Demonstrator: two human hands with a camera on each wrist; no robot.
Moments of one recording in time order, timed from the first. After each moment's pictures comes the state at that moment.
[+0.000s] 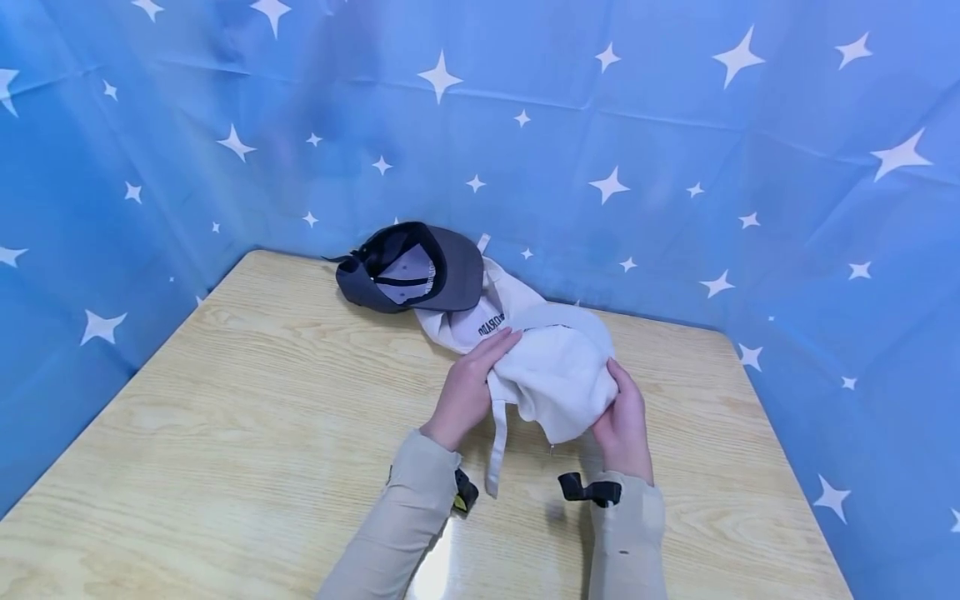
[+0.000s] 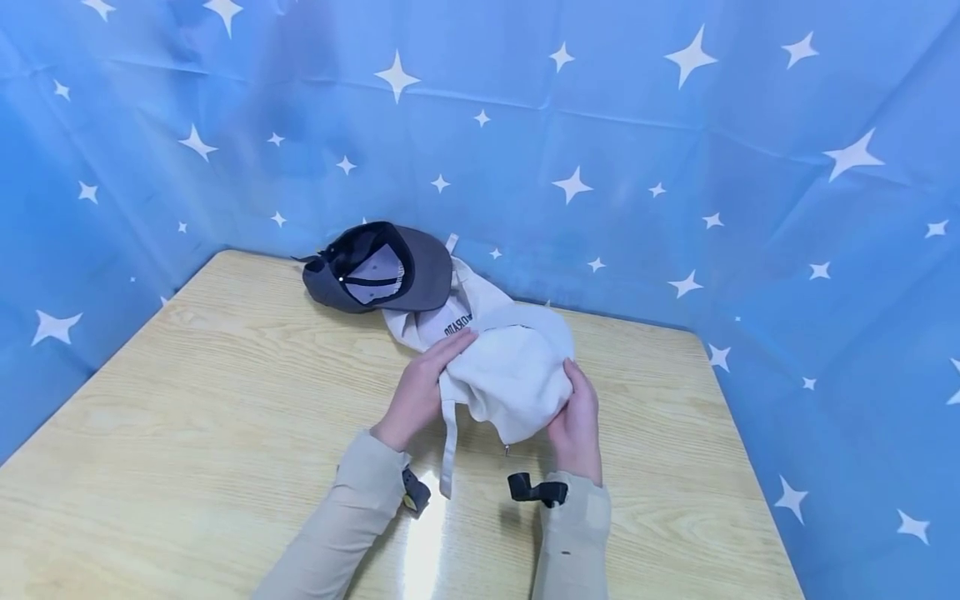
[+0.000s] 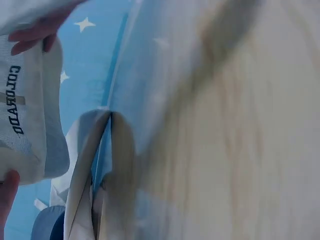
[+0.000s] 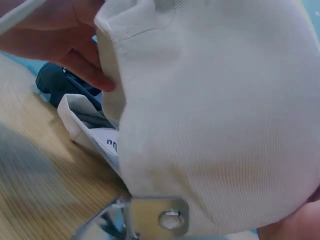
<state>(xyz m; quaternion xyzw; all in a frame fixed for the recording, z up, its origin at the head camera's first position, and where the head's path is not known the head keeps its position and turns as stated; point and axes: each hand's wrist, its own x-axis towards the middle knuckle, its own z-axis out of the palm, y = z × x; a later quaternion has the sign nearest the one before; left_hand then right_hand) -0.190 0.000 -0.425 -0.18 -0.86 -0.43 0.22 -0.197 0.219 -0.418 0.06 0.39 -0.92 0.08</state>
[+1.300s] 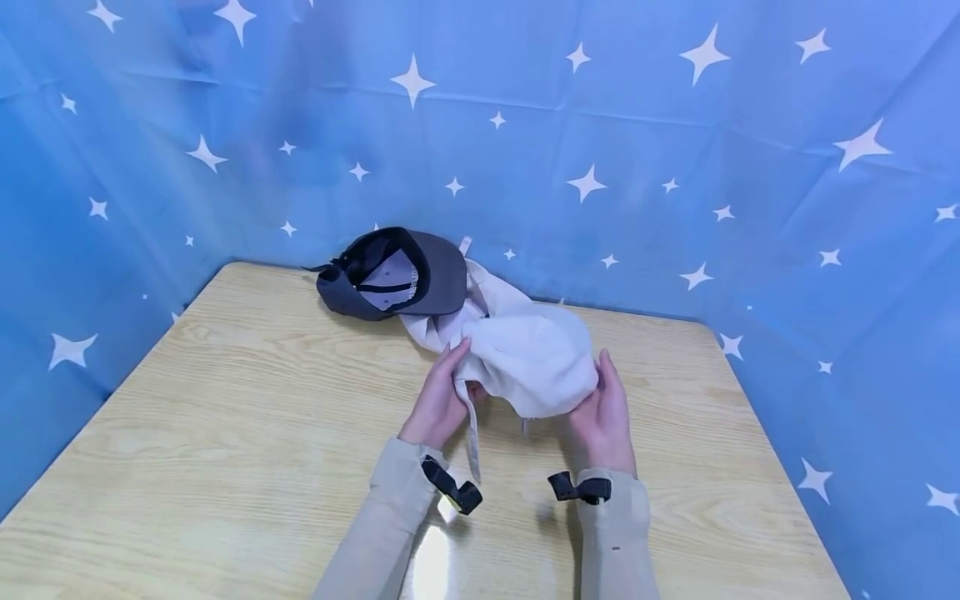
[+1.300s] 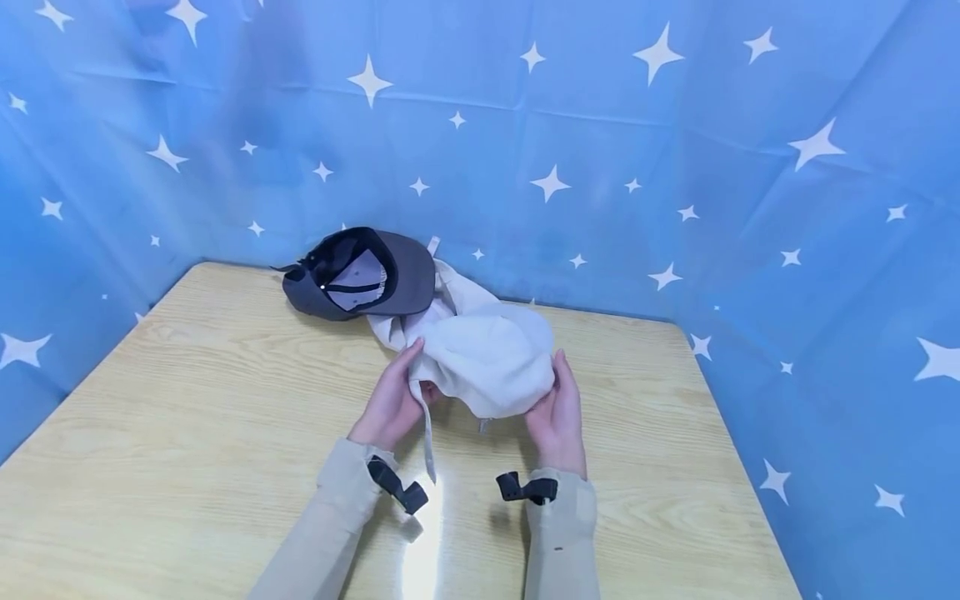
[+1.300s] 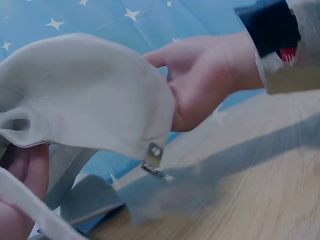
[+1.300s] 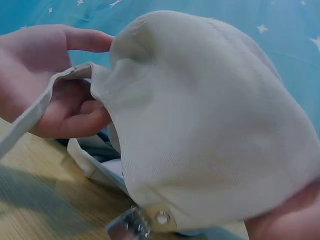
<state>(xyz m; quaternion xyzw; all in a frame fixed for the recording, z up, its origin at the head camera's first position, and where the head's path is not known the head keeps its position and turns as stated) -0.193 -0.004 -0.429 -0.02 -0.35 -0.93 -0.12 -0.201 0.219 -0.431 0.05 0.25 -0.96 0.10</state>
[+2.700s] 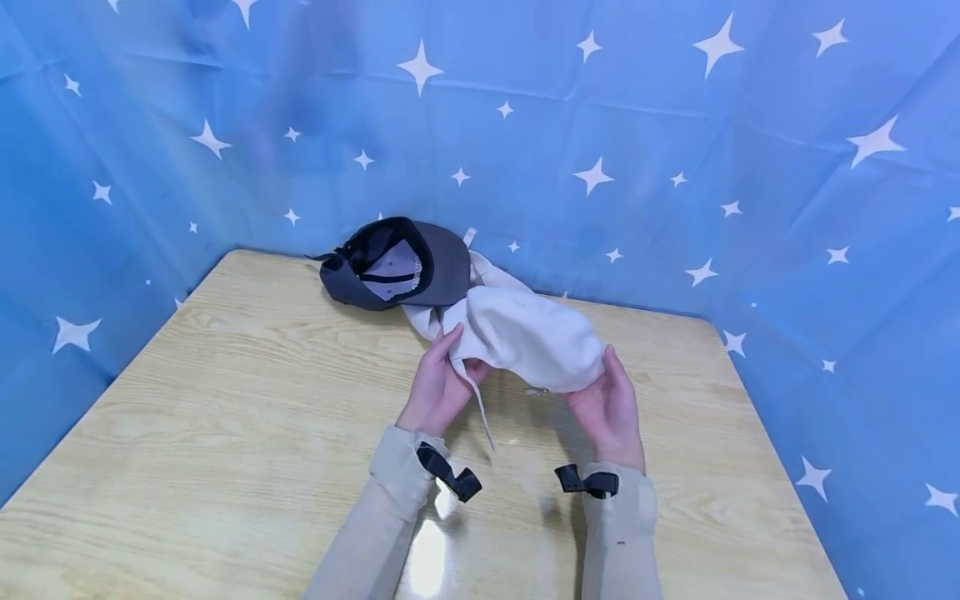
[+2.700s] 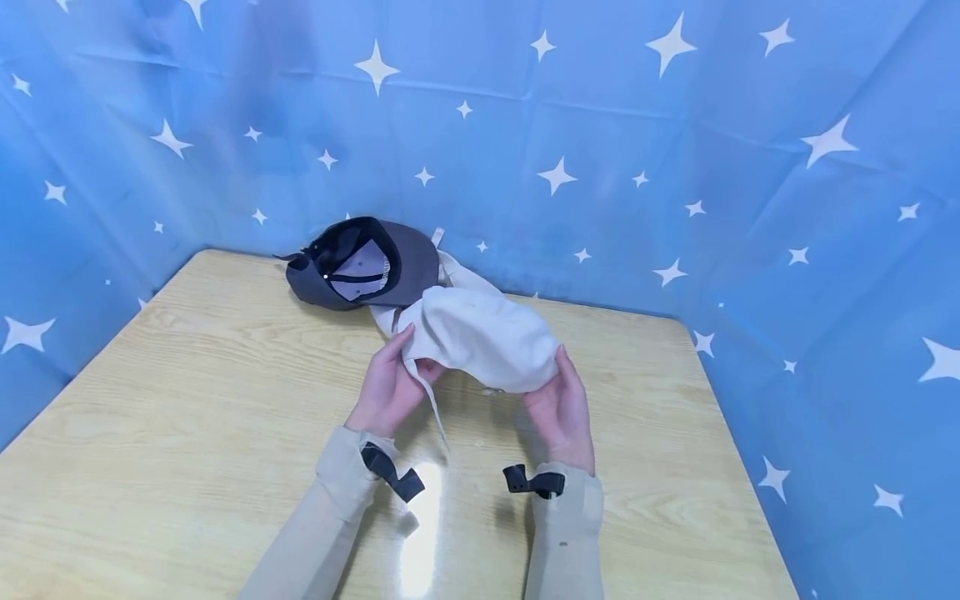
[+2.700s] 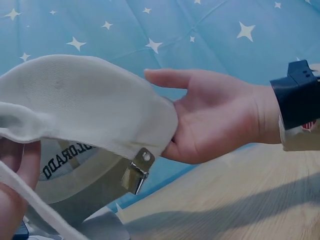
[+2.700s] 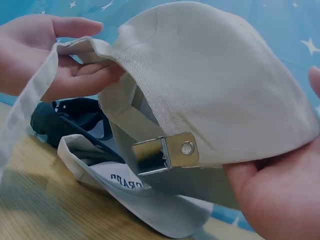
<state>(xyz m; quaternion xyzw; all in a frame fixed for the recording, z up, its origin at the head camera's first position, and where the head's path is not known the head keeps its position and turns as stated) -0.189 -0.009 -0.412 -0.07 -0.21 -0.97 -0.10 -0.198 0.224 -0.430 -0.11 0.21 -0.96 0.17</state>
